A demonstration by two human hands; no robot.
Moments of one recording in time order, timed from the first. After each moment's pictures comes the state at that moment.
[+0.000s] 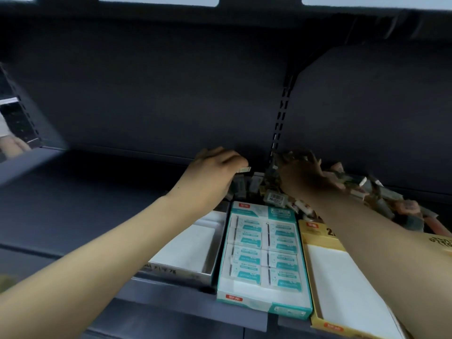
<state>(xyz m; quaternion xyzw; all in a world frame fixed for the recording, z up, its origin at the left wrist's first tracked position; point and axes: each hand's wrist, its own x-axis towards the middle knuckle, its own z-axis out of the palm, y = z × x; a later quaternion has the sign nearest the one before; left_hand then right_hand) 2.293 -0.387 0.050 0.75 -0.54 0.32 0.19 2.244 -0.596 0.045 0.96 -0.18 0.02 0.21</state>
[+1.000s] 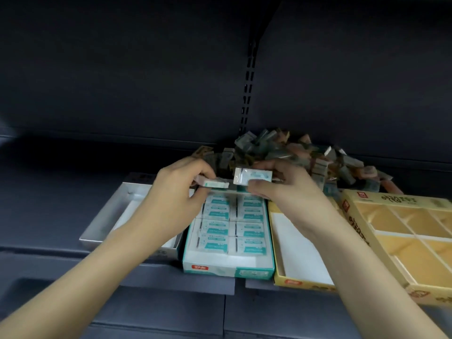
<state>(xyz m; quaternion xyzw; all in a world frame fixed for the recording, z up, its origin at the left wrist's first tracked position) 2.238 -0.373 0.021 0.77 -0.48 0.15 0.40 2.126 -0.534 0.037 0.80 -0.20 0.20 -0.53</state>
